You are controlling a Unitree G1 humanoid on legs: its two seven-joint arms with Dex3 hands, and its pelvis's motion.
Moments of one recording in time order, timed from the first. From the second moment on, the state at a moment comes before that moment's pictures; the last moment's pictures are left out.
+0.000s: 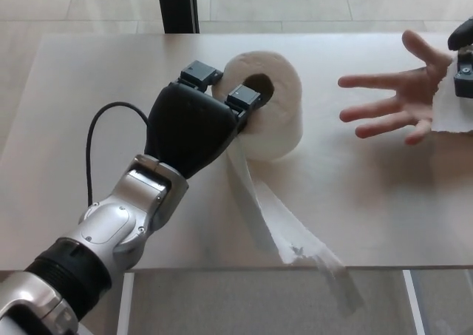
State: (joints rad) left_arm -0.63 0.39 -0.74 0.54 0.97 0.01 0.48; right_arm -0.72 -0.48 0.06 0.62 -0.02 0.22 -0.12
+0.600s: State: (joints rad) left_arm -0.61 0.37 -0.74 0.51 0.96 -0.04 0.46; right_arm -0.77 -0.44 0.08 0.78 -0.11 0.02 -0.16
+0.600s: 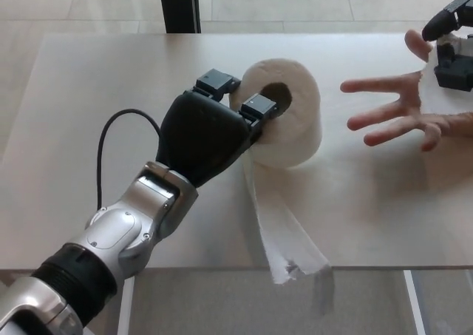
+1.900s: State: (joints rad) left_arm -0.47 0.76 -0.32 -0.20 0.84 -0.23 0.11; right_arm -0.77 -0.56 0.38 0.78 -0.35 0.21 0.10
